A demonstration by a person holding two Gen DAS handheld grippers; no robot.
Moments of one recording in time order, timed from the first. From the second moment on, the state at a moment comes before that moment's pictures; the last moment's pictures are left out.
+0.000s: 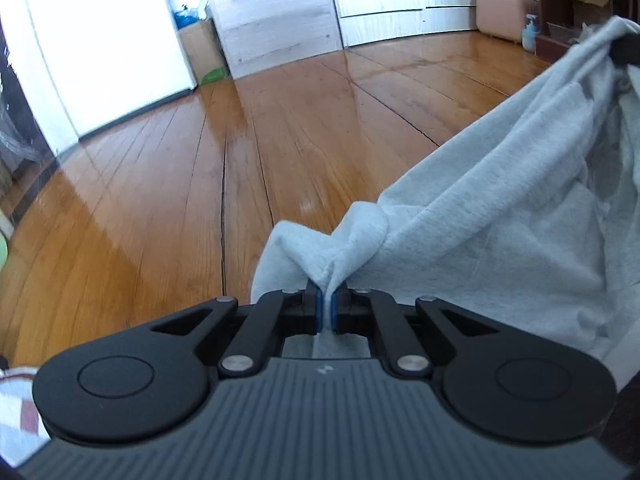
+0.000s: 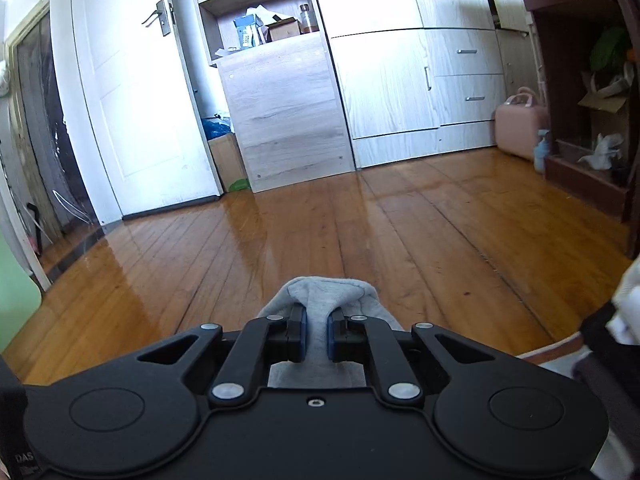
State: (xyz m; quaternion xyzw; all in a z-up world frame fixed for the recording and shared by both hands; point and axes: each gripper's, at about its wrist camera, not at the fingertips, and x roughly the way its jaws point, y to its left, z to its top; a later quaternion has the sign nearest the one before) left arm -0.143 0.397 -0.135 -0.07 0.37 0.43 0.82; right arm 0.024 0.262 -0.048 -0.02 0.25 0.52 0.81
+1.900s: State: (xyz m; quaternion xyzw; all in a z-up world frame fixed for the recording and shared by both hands) left arm -0.203 0.536 -0.183 -0.37 0.37 0.38 0.76; right arm 0.021 0.397 -0.182 -0.32 0.17 0.48 0.80
